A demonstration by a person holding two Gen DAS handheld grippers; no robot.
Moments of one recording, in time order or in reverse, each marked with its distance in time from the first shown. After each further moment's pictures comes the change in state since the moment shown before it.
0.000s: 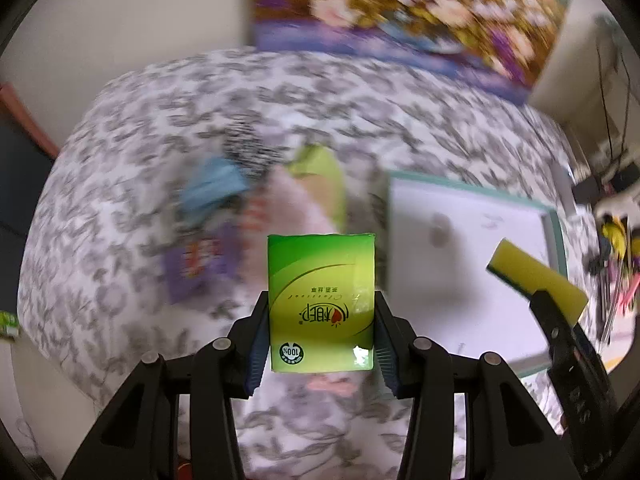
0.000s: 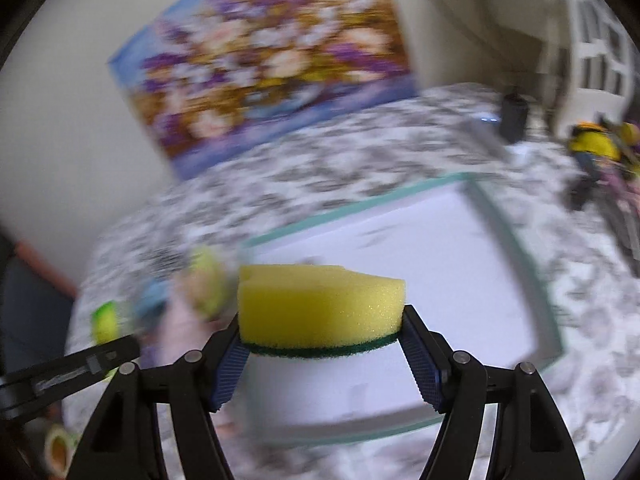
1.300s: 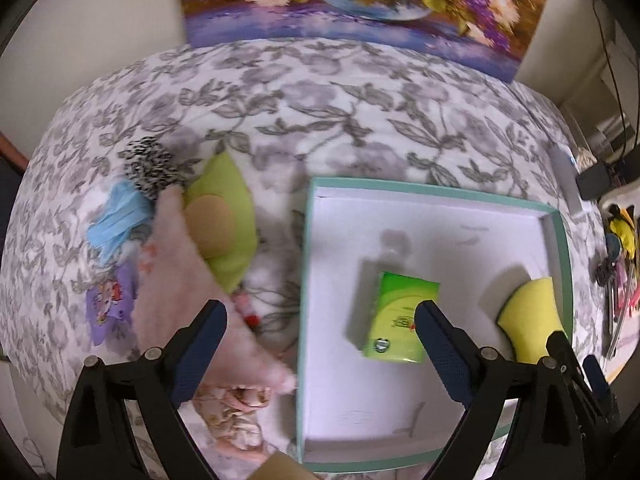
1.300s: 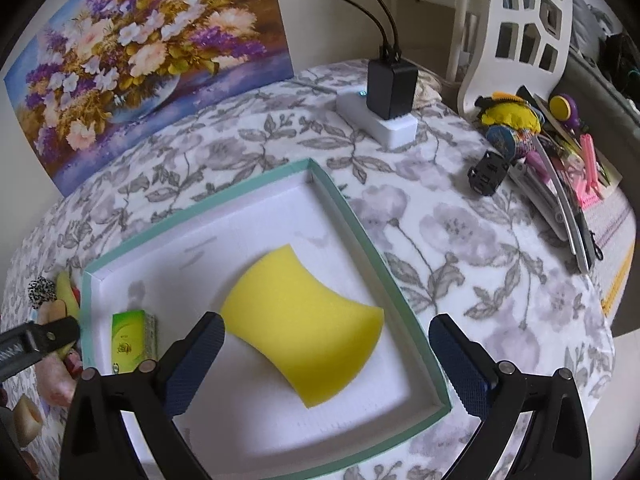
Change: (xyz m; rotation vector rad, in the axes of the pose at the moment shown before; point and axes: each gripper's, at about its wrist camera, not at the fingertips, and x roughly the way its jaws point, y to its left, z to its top) left arm 0.074 -0.091 0.029 0.083 0.044 -0.026; right arm 0.034 -0.095 0.019 0.065 0.049 -0.290
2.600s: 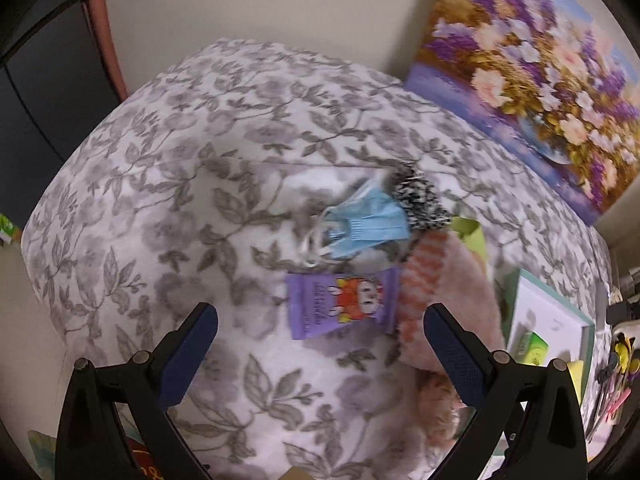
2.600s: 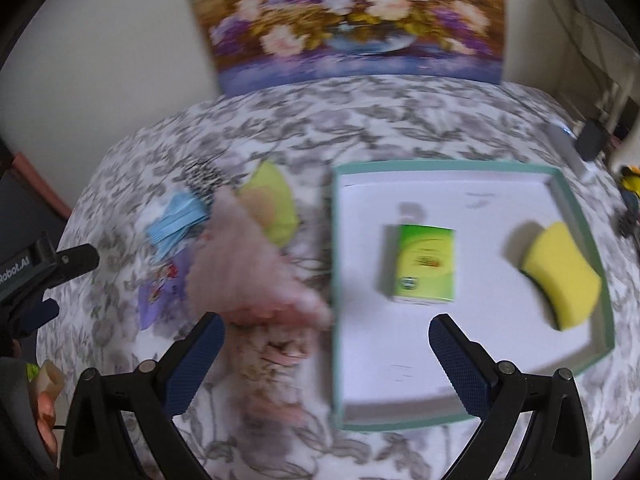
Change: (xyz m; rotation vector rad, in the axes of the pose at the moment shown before) left arm -0.057 0.226 -0.051 -0.408 -0.166 0.070; right arm -0.051 0.210 -0.082 -0.343 0.062 0.275
